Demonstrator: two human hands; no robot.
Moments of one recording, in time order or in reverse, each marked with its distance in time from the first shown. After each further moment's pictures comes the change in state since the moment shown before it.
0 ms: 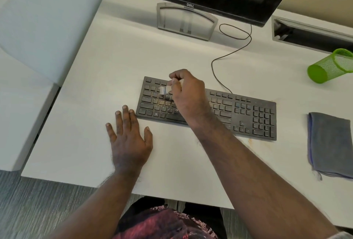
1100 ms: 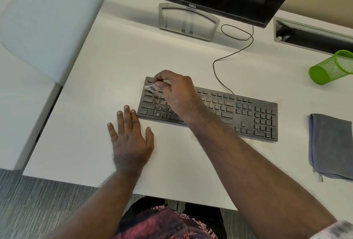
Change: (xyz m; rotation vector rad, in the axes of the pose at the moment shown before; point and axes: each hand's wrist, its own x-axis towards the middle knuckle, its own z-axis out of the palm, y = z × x) left_hand 0.000 -0.001 0.002 0.012 0.034 0.008; right_hand 0.004 -0.016 0.009 0.017 -0.228 -0.097
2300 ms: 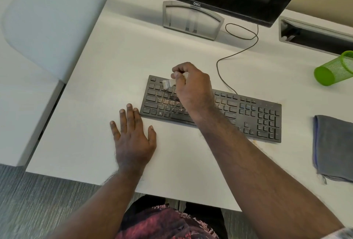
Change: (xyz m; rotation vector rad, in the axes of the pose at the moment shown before) left_hand -0.001 0.000 0.000 -0.012 0.018 -0.007; right_hand 0.006 0.013 -0.006 -0.004 0.266 0.111
